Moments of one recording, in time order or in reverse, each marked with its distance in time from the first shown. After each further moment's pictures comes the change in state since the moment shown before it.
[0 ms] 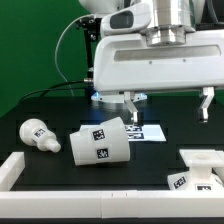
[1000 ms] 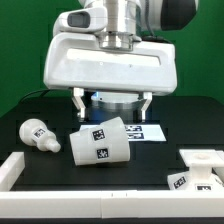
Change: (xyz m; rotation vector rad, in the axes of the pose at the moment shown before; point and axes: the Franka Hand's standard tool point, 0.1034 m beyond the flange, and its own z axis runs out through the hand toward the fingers) arm -0.039 0.078 -0.010 -0.051 -0.032 -0.390
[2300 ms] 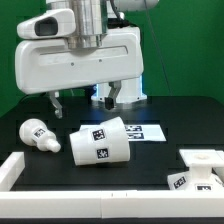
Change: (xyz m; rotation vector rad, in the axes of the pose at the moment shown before) arm -0.060 0.028 -0.019 0.228 -0.326 -0.078
